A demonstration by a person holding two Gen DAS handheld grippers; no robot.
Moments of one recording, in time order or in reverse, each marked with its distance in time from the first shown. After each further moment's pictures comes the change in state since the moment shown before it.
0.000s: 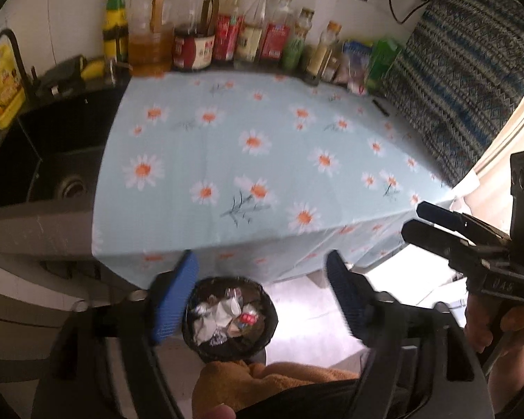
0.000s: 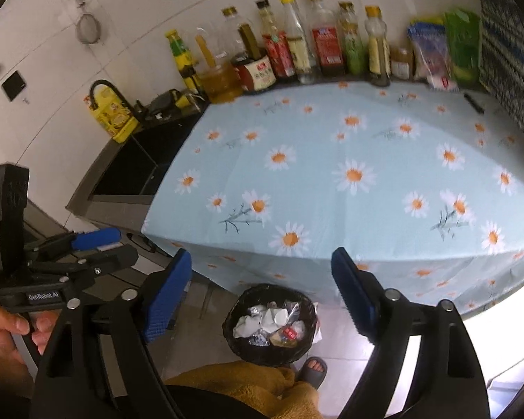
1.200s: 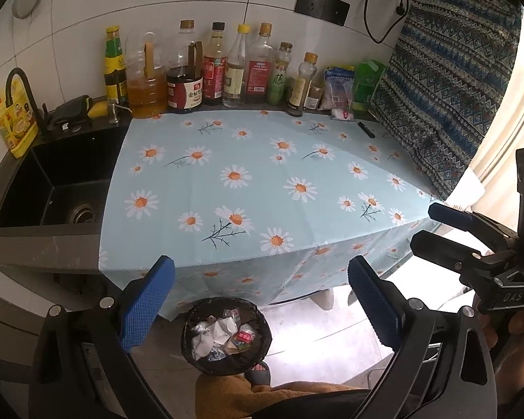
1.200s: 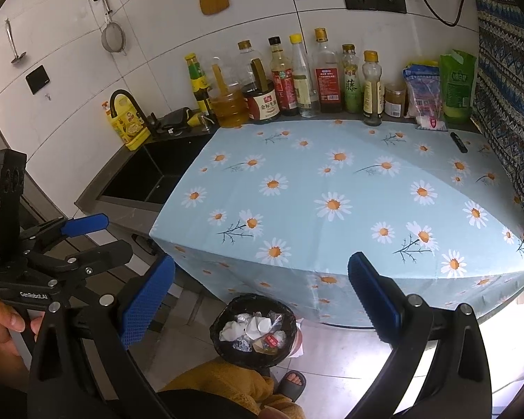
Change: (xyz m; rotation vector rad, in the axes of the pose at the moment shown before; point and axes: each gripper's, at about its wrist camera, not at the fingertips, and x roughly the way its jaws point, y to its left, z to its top) left arm -0.042 -0.054 -0.006 0.038 -0.111 0.045; right arm -0.063 -0.010 0.000 -0.076 -0.068 0.005
